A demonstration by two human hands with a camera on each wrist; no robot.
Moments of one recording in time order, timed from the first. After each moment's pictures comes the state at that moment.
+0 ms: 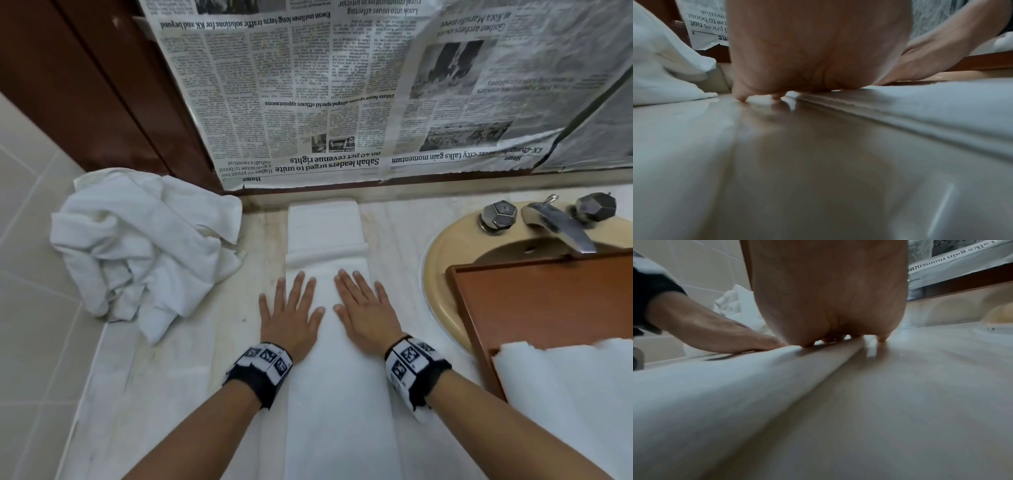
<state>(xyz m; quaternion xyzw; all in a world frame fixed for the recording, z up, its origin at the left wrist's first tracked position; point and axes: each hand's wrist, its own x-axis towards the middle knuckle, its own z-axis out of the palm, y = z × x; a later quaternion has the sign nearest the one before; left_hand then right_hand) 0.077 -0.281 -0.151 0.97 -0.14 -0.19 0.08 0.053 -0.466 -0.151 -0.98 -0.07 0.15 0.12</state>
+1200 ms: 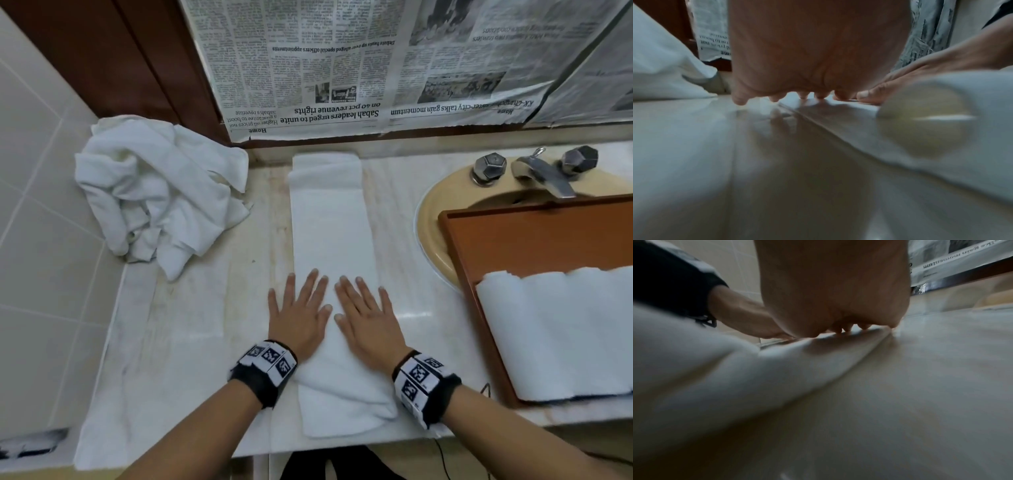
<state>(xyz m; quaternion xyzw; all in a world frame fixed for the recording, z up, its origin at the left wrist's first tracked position) -0.035 -0.260 -0.143 0.96 -0.17 -0.20 0.09 -0.082 -0.434 -0.162 -0.98 -0.06 0.11 0.12</state>
